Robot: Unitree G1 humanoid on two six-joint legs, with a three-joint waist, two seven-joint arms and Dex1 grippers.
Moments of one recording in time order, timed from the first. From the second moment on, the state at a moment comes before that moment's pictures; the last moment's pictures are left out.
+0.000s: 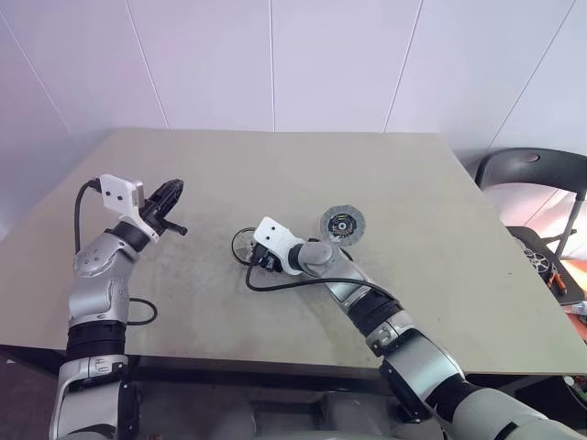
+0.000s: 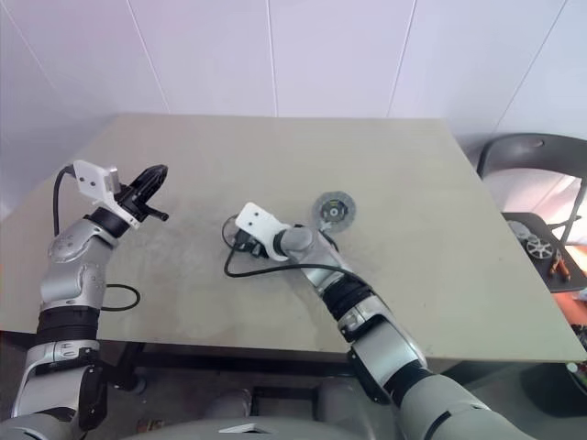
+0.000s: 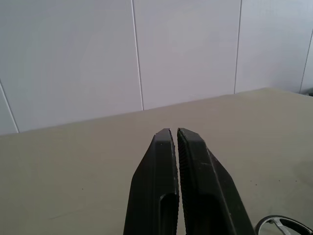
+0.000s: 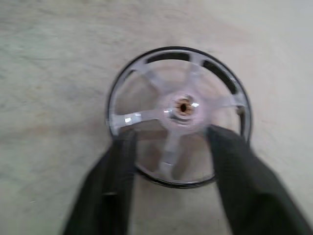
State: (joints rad) left arm -0.43 0.46 0.29 0.31 -0.37 0.03 -0.65; right arm -0.76 -0.02 0.42 0.60 -0.17 0.33 0.54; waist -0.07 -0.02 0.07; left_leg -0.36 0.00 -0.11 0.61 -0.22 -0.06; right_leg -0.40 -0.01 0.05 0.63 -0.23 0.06
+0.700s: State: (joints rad) left arm -0.43 0.46 0.27 0.31 -0.37 0.03 -0.65; right arm -0.74 -0.01 0.46 0.60 -0.21 0.32 0.61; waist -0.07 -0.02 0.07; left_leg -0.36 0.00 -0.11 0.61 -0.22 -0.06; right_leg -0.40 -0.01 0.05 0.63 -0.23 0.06
